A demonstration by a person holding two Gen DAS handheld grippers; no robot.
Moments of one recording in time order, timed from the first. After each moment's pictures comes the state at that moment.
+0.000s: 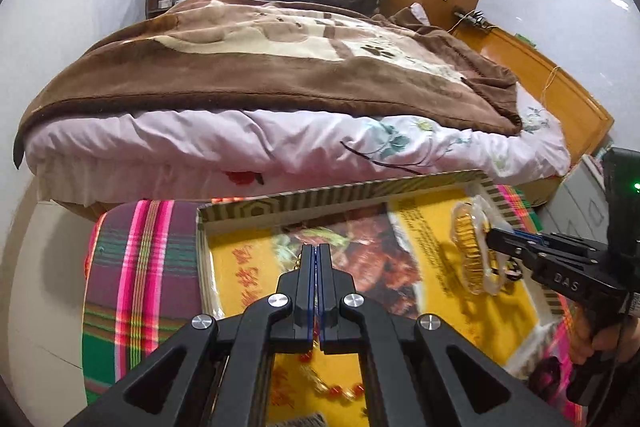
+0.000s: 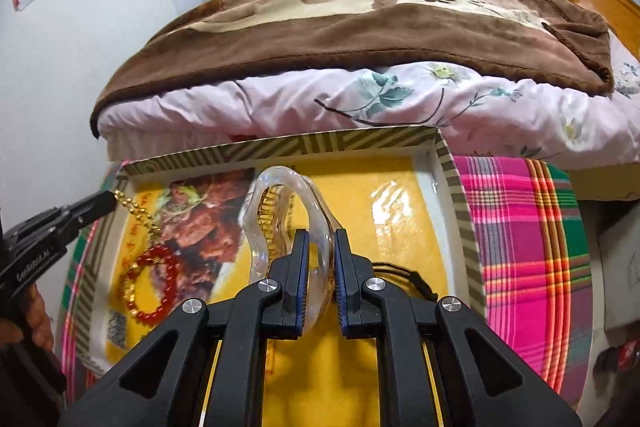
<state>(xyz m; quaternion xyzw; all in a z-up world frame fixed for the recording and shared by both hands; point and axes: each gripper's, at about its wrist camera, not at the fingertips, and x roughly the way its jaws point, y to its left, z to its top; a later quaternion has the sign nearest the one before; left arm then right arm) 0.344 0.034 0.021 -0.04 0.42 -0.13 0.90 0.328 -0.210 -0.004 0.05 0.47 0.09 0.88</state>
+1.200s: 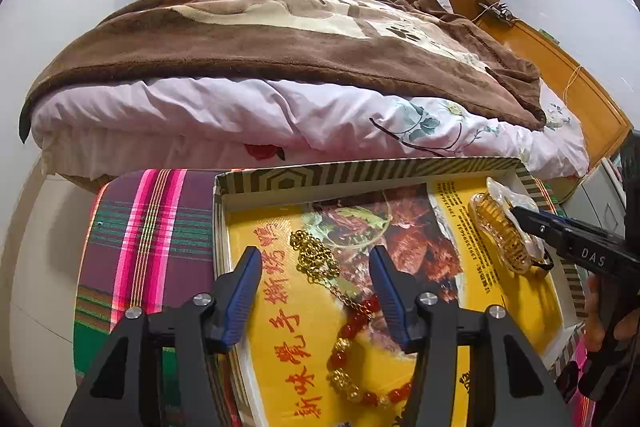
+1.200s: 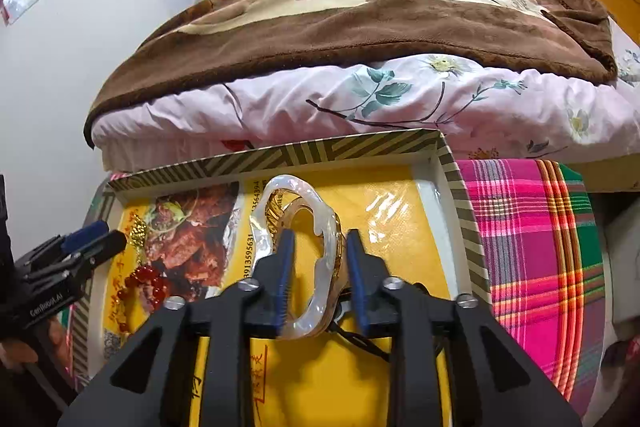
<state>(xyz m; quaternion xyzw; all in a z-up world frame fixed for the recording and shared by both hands) 0.352 0.041 -0.004 -0.05 0.46 -0.10 0.88 0.346 -0.216 -0.012 0.08 0.48 0.09 0.87</state>
